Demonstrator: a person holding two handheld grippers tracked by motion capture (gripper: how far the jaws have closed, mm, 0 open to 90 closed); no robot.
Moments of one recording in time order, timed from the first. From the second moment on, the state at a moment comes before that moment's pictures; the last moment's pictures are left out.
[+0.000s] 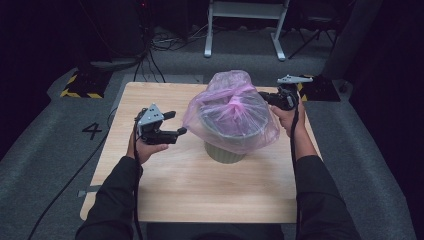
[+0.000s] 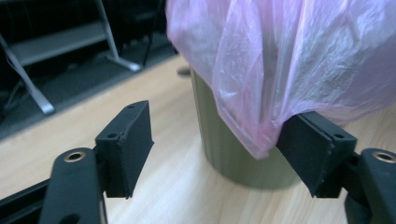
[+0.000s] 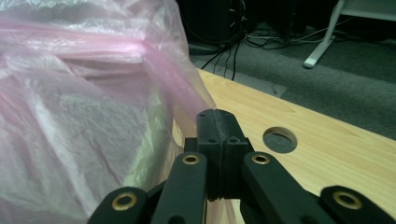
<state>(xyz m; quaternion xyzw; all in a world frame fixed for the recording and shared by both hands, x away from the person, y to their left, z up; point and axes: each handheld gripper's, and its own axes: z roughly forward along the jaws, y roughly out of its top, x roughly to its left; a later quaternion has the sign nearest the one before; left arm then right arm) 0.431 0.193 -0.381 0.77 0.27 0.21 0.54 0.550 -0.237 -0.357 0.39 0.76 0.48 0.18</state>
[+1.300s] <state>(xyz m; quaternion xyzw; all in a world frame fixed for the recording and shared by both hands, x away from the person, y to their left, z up) 0.461 0.151 -0.319 0.79 0.26 0.23 0.50 0.541 -0.241 -0.335 0.37 0.76 0.49 0.21</state>
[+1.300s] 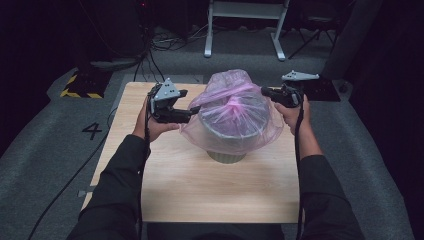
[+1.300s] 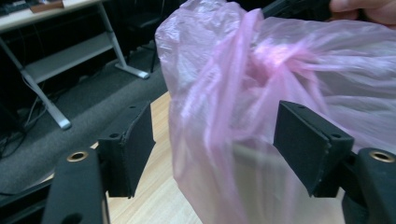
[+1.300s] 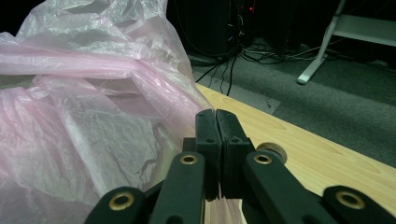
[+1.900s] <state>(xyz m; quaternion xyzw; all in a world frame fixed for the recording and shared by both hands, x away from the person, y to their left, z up) 0.499 0.141 -0.325 0.80 0.24 0.25 0.49 0.543 -0.236 -0.334 0.37 0.77 0.48 0.21</state>
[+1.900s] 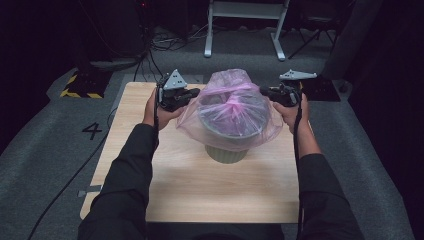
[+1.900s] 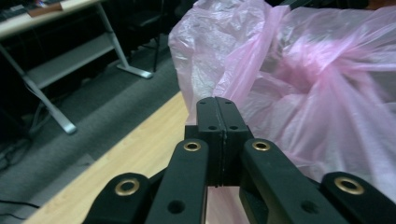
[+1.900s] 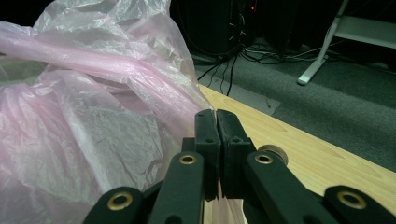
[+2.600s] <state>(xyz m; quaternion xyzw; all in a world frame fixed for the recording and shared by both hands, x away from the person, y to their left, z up) 0.548 0.123 -0.382 0.77 0.35 0.22 0.48 0.569 -0.229 -0.363 0.40 0.77 0.46 0.16</state>
